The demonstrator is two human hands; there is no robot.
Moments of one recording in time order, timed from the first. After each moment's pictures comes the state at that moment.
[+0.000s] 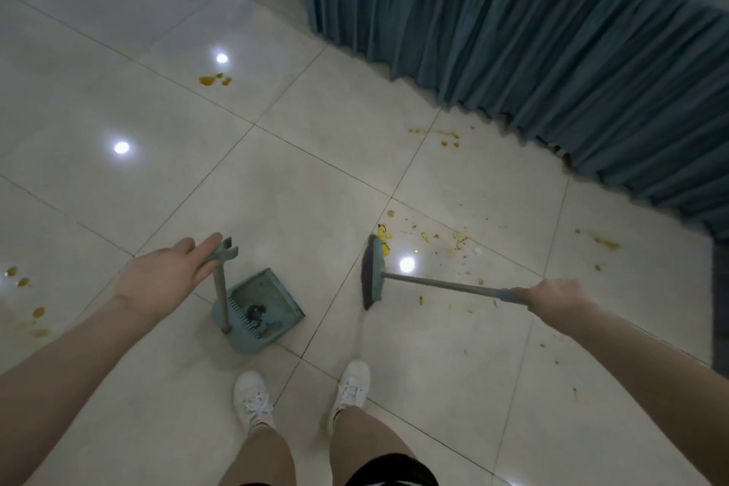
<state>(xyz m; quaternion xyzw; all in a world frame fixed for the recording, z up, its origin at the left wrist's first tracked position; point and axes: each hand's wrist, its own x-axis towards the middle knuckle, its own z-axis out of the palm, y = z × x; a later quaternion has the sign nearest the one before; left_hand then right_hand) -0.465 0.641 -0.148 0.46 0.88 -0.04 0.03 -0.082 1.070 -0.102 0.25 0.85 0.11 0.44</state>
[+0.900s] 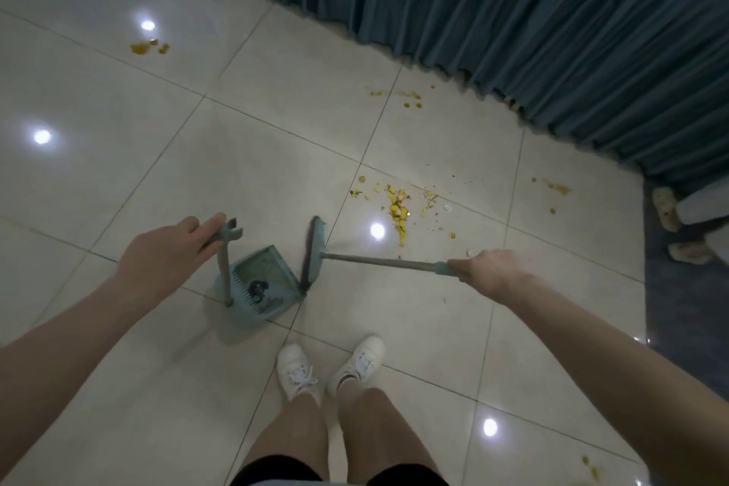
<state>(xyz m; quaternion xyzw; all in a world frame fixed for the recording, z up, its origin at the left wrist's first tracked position) -0.468 0.645 -0.167 0.57 0.82 0.02 0.03 -0.103 0.971 -0.116 0.27 0.87 0.05 0.41</state>
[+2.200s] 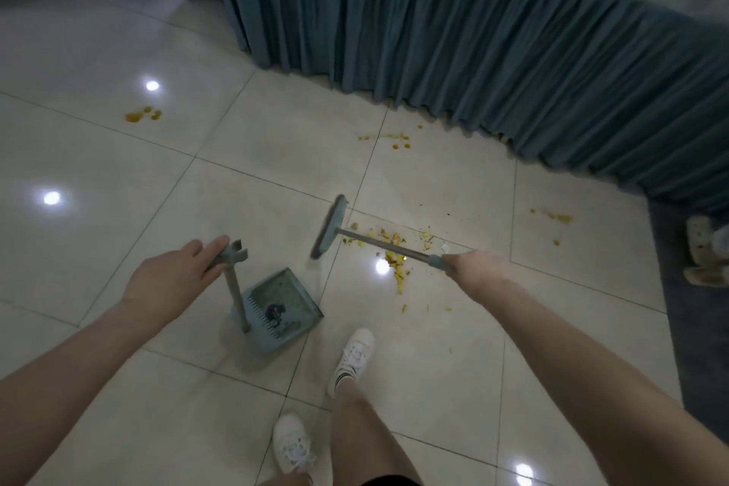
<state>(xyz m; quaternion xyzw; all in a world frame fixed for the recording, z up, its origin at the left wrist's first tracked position) -0.495 0.770 -0.139 0.56 0.83 -0.01 0.03 -0.154 1.082 -0.123 0.40 0.87 -0.03 0.30</state>
